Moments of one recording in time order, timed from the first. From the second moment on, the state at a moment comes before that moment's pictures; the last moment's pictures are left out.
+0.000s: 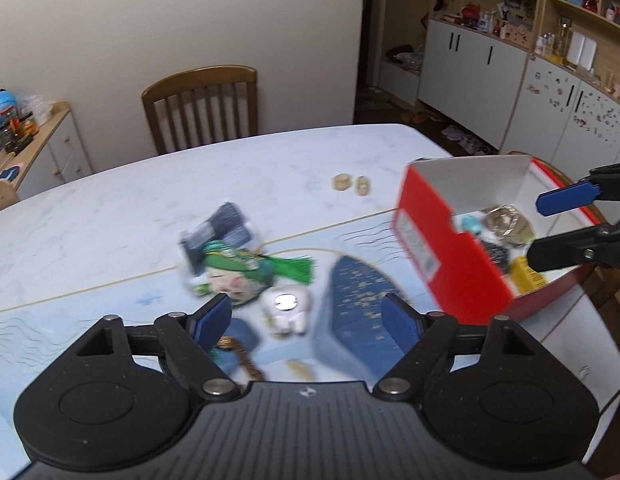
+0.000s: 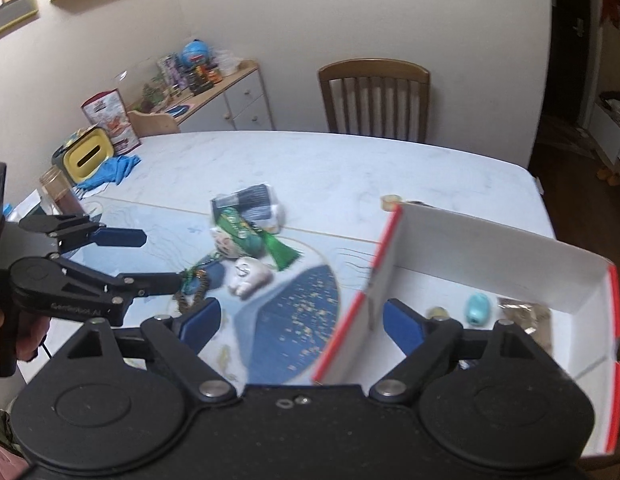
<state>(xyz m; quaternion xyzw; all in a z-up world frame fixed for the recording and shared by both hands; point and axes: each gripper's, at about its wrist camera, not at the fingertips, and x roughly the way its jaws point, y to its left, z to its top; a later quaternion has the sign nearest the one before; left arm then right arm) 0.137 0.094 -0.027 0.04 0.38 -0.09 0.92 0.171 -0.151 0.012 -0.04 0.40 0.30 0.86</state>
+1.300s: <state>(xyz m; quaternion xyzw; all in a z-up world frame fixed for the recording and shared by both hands) 0.333 0.188 -0.095 0.11 0.42 -0.16 0.89 0.251 0.037 -0.066 -0.15 0.41 0.35 0.83</state>
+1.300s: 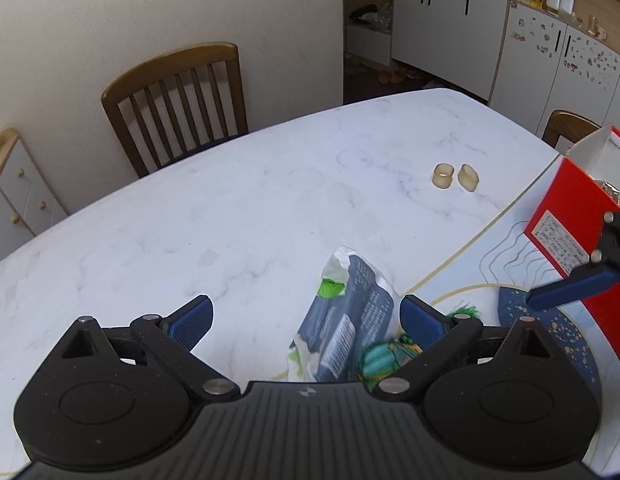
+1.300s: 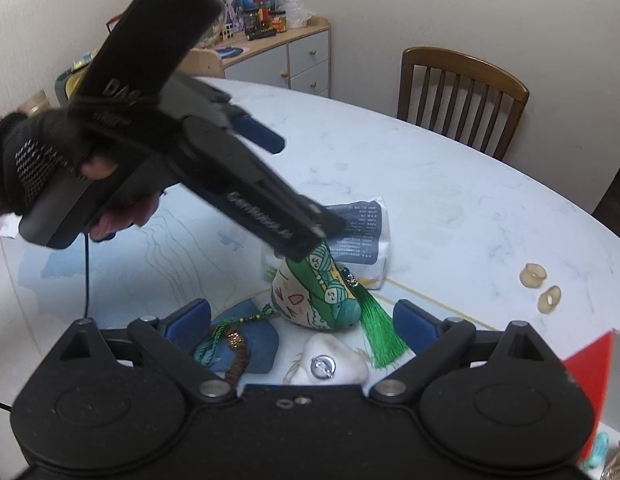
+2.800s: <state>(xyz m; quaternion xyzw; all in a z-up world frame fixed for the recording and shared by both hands) 0.374 0.197 -0.126 0.01 0.48 -0.17 0.86 0.269 0.079 -0.127 -0.18 0.42 0.29 0.84</state>
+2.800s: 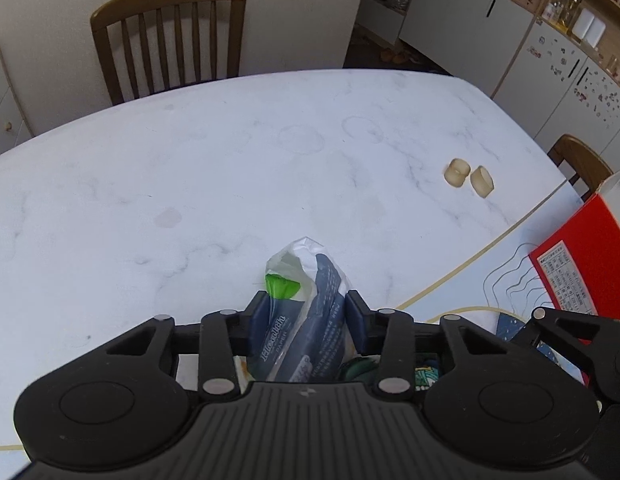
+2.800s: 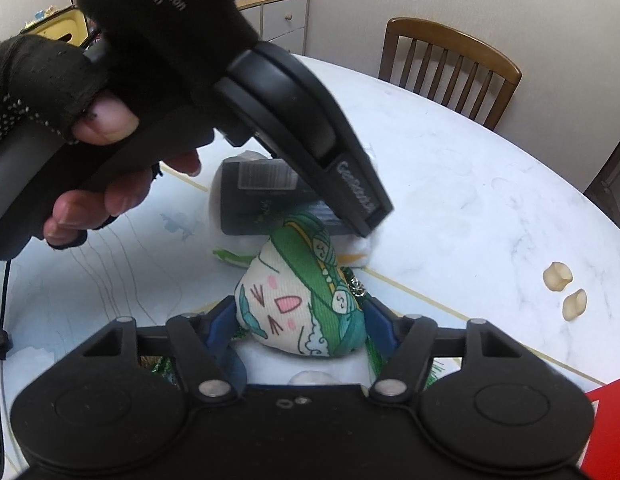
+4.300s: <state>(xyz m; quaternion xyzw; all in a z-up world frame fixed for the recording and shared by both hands) 0.248 0.099 0.028 0.08 0.42 -0.23 0.88 0.216 -0.121 0.047 -0.07 0.40 0.22 0.89</state>
